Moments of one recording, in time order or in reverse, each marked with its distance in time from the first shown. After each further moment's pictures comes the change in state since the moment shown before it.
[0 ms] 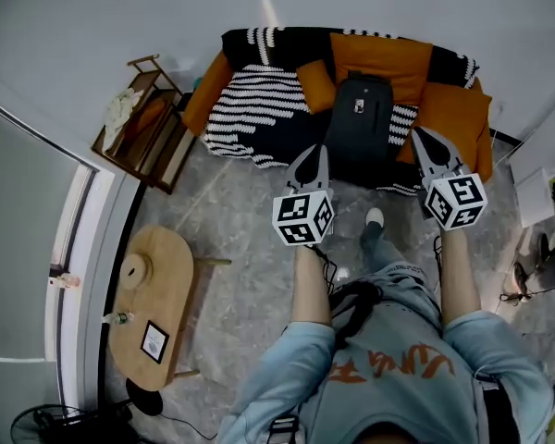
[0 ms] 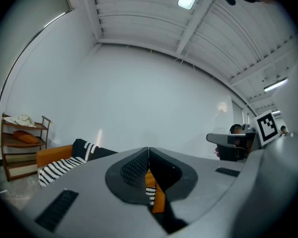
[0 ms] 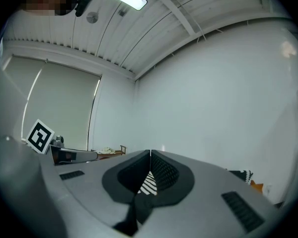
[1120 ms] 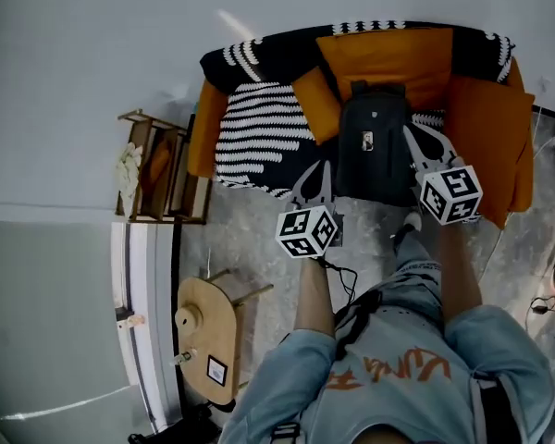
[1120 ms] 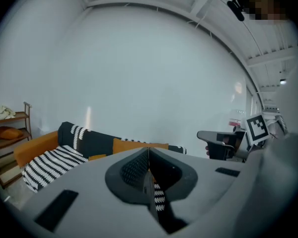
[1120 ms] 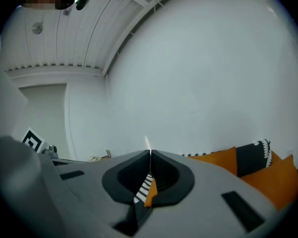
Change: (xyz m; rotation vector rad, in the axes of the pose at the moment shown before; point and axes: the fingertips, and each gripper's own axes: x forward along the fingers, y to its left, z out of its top) left arm 0.334 0.058 -0.057 -0.011 0.289 0.013; right arm 0.263 -0.244 -0.097 0.308 0.108 -0.032
